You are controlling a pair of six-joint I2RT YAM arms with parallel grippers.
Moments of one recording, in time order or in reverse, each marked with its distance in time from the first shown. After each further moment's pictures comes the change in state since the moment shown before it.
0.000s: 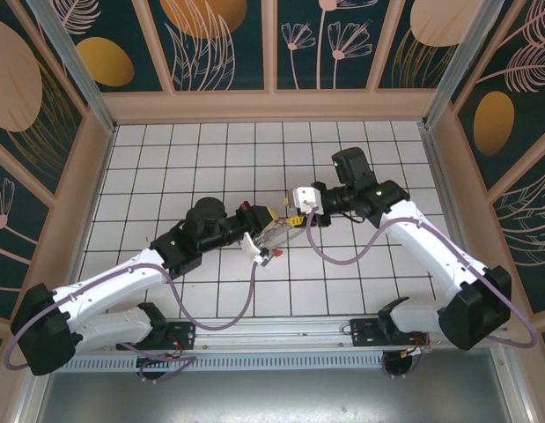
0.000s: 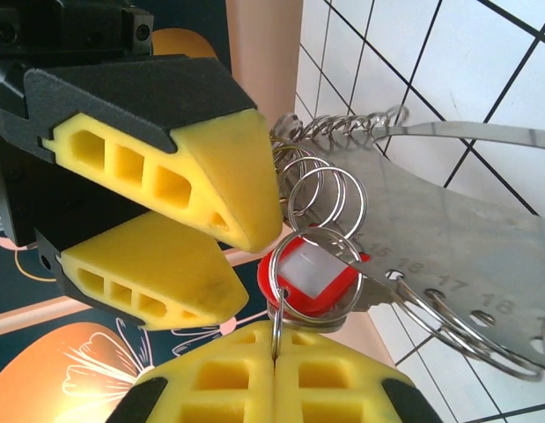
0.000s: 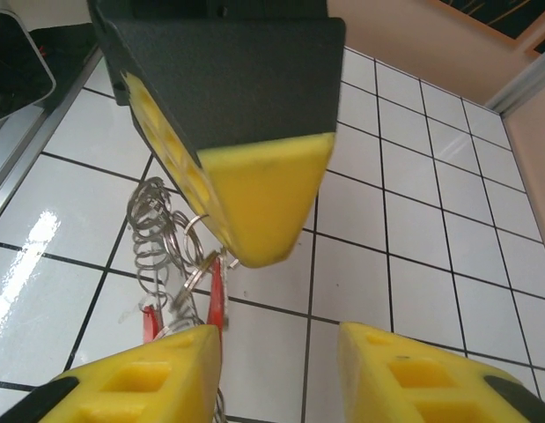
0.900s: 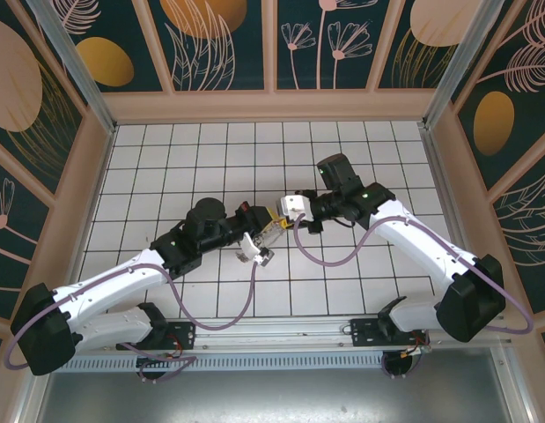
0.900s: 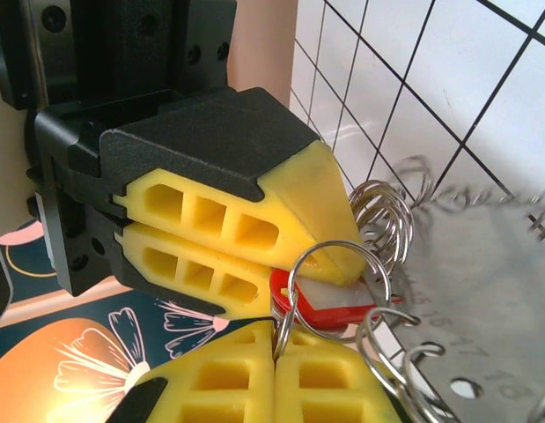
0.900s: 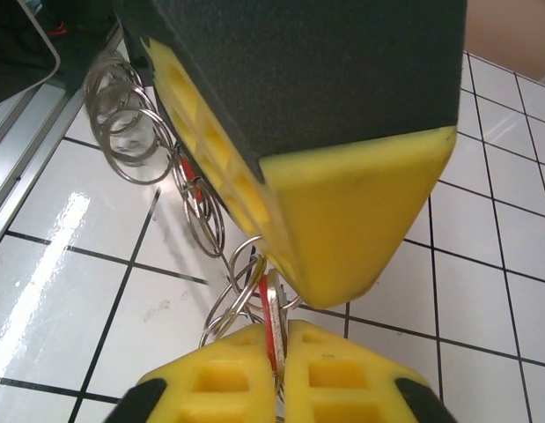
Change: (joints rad) left arm -0.003 0.000 -0.008 -0.001 -0.016 -0.011; right arm 0.075 0.051 -0.015 0.011 0.066 0.026
